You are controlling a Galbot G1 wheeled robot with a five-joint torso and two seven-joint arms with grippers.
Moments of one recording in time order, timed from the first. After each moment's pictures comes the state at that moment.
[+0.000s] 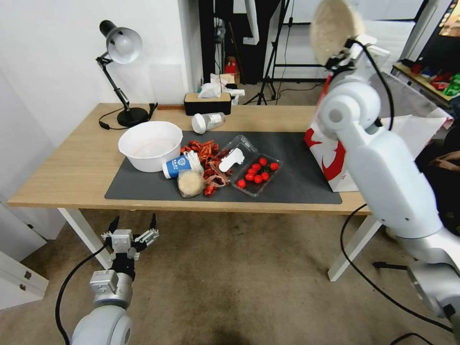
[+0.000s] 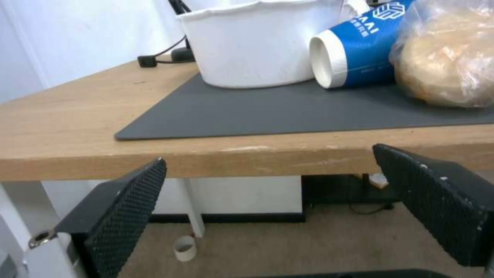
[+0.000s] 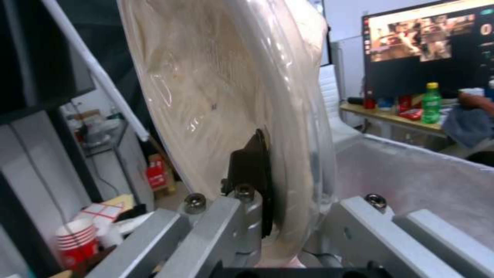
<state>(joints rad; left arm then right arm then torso) 1.64 -1.34 -0.58 -2.03 -0.19 -0.05 -0.14 -0.25 1.03 0.07 1.76 0.96 -0.44 1.04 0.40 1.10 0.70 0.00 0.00</state>
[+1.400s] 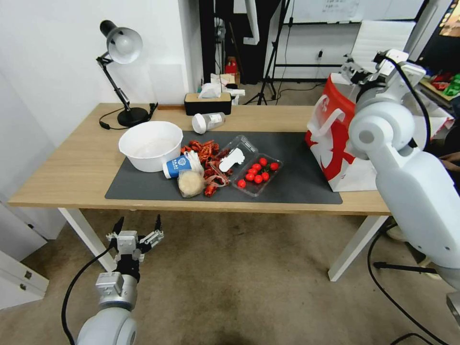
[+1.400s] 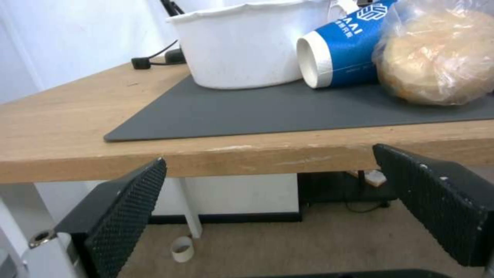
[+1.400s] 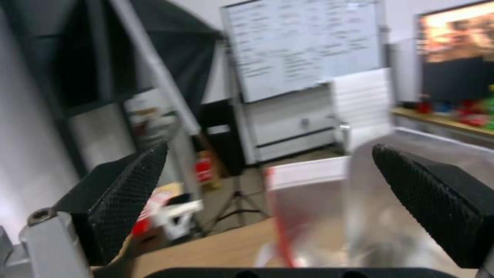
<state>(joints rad) 1.65 -1.35 -0.56 -2.04 -0.17 -0.06 -0.14 -0.46 0.88 0.16 1.98 1.04 -0.38 0.83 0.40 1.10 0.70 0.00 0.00</state>
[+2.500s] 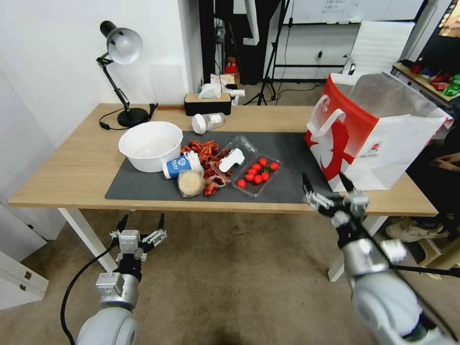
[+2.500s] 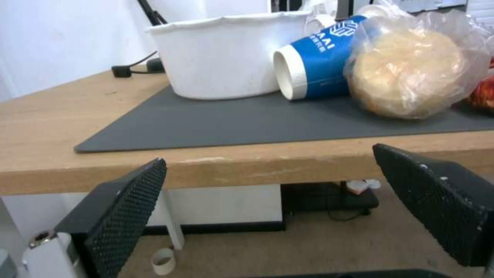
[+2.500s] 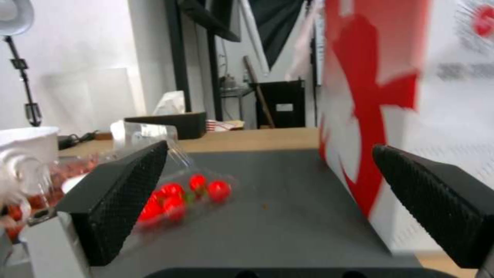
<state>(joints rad) 1.64 -1.35 -0.55 -2.02 -0.19 -0.10 -0.10 -1.61 1.10 0.45 2.10 0.40 0.28 0.18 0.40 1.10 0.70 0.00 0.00</state>
